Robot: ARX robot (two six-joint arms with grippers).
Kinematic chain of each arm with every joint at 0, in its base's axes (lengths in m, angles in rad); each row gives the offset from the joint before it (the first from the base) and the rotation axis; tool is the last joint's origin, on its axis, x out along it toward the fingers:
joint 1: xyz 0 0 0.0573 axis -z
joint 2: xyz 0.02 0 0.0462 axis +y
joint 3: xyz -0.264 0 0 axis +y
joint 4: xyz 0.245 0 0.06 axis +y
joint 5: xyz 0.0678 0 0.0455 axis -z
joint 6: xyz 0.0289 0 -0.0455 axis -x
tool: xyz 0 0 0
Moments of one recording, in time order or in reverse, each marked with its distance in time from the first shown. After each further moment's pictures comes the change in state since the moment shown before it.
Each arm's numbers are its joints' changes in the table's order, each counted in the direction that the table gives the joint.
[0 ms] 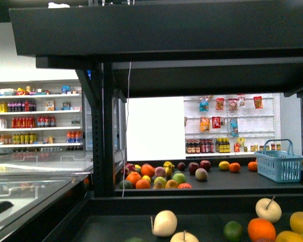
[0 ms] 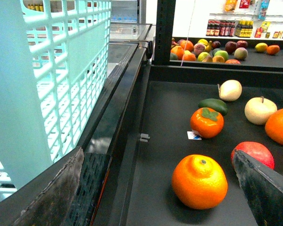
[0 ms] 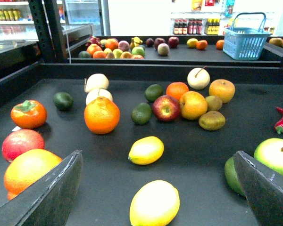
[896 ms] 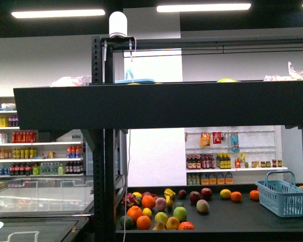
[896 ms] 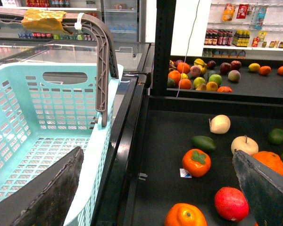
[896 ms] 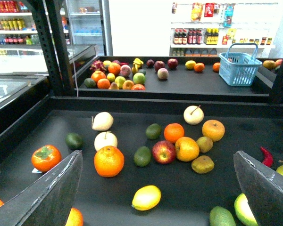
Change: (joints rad) left arm 0.005 0.004 -0.002 0.009 -0.013 0.024; right arm 0.000 0.000 0.000 0.000 0.000 0.002
